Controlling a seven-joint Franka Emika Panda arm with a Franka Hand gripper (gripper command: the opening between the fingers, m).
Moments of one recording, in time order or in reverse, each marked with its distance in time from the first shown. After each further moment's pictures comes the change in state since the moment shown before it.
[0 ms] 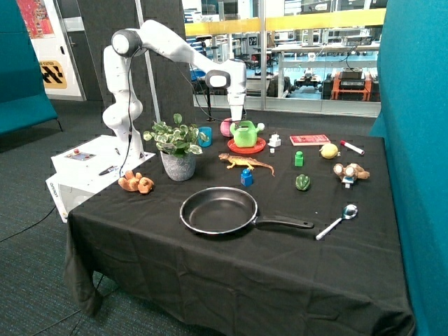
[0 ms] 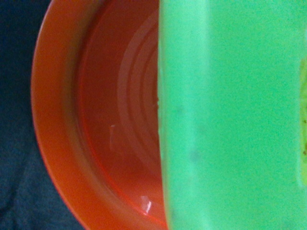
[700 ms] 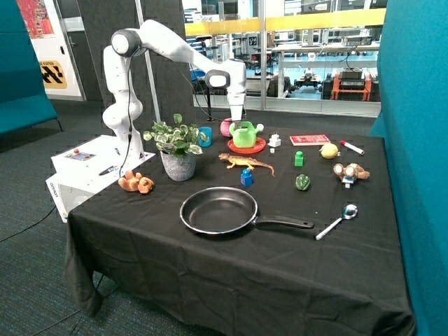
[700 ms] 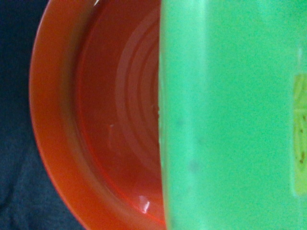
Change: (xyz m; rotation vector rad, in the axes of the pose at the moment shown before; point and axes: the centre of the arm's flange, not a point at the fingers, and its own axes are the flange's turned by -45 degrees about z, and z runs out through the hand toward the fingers) arm -0.001 0.001 -0.001 -0.003 0.001 -0.007
